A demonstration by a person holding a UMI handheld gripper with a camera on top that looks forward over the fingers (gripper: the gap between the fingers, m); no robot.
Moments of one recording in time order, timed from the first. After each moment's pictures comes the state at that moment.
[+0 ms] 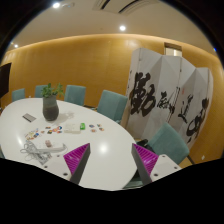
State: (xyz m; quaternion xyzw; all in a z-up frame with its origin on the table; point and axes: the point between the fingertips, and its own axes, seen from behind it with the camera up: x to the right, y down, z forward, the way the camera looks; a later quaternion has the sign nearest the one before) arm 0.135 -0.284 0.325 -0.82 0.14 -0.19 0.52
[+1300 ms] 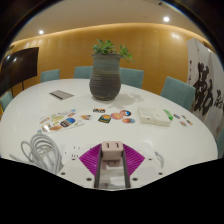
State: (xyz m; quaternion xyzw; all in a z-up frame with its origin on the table) arm -0.152 0.073 0.029 -0.86 -0.01 -0.03 0.50
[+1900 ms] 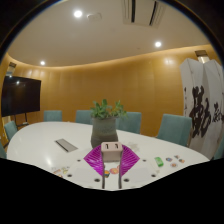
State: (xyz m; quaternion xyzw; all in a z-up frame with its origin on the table) arm -0.143 0.095 0.264 -0.74 0.00 0.00 0.67
